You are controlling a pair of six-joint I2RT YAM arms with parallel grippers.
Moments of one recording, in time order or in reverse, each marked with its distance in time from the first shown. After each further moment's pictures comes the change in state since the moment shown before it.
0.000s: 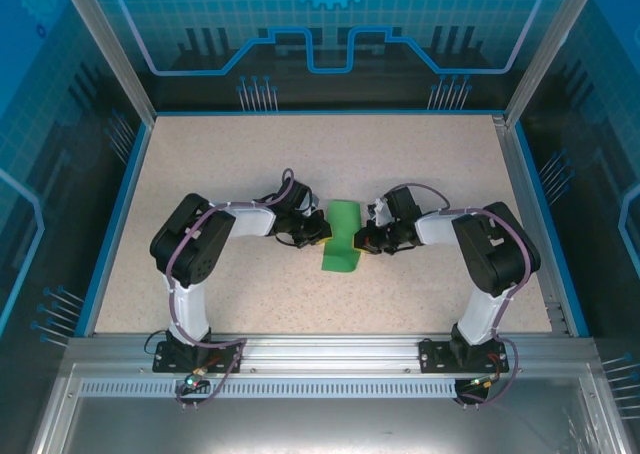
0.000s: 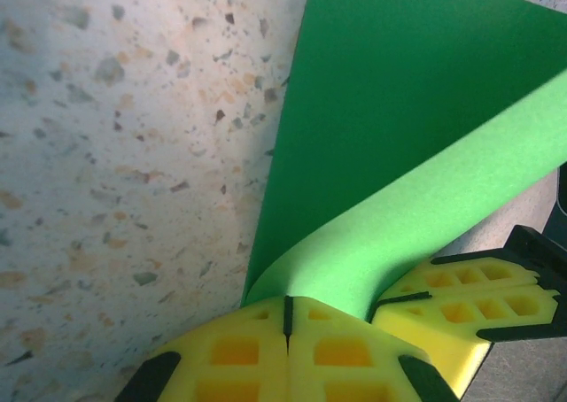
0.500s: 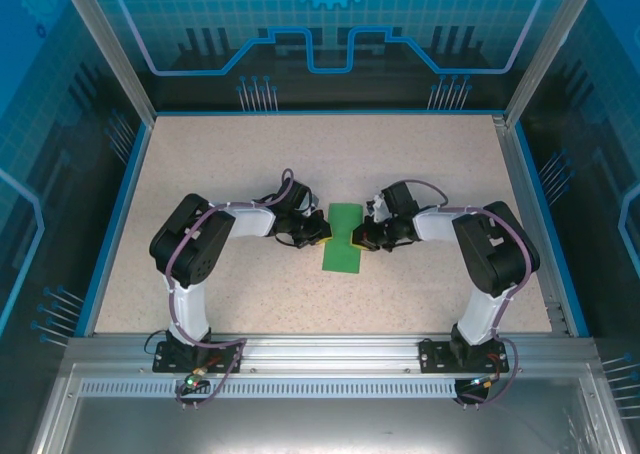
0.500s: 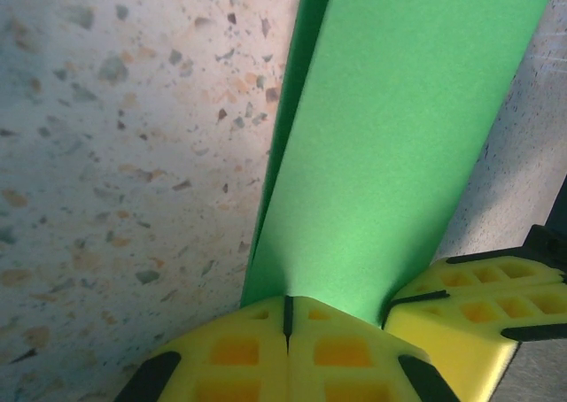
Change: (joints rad) left arm 0.001 -0.003 -0.006 0.007 0.000 -0.001; right arm 0.010 -0.003 0.053 -0.064 0.012 0.050
